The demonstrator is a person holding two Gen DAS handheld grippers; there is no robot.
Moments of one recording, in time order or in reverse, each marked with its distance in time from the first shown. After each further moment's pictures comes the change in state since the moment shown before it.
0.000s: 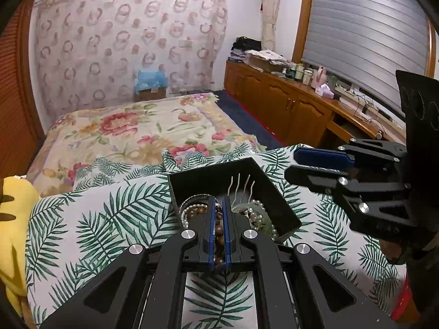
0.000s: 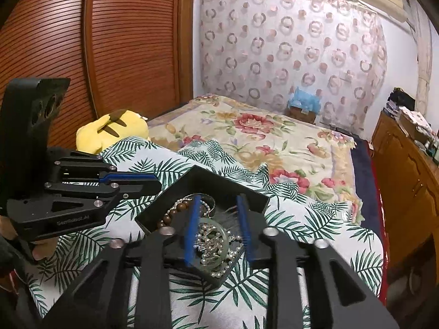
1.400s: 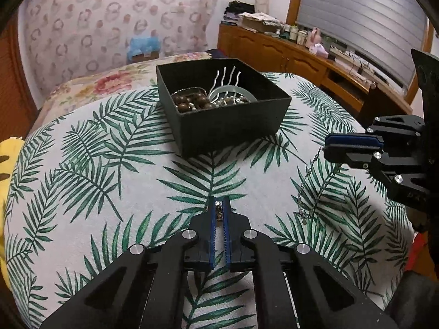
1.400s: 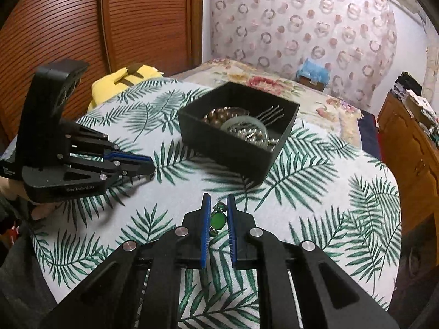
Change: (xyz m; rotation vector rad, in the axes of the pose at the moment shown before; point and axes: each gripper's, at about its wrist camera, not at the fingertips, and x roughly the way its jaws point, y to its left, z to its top) left arm -0.008 -0.011 -0.108 0.030 0.186 -0.019; right arm -0.028 0.047 -0.096 -0.038 0.160 0.023
